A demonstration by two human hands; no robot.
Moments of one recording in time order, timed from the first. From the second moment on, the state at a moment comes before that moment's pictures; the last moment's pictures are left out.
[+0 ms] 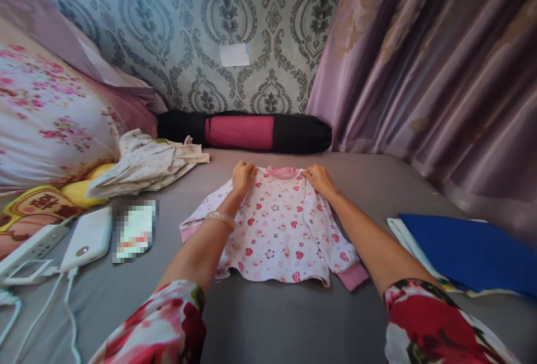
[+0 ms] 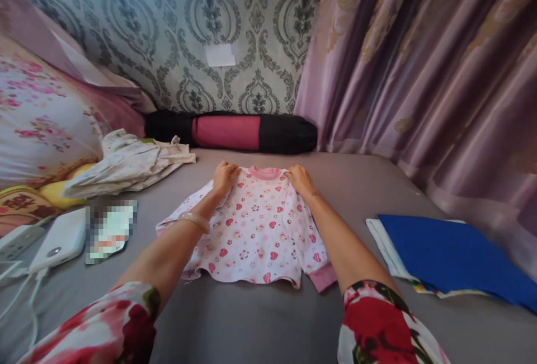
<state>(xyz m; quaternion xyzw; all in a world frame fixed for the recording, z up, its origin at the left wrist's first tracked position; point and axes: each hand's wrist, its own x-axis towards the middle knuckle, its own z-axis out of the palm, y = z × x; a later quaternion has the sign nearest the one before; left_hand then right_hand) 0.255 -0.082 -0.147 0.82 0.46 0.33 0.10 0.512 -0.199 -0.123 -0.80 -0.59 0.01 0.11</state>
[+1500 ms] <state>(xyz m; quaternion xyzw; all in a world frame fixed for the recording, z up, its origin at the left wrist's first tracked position) 0.325 -0.080 -0.186 0.92 0.36 0.12 0.07 0.470 -0.167 -0.166 -0.75 -0.65 -0.02 0.11</state>
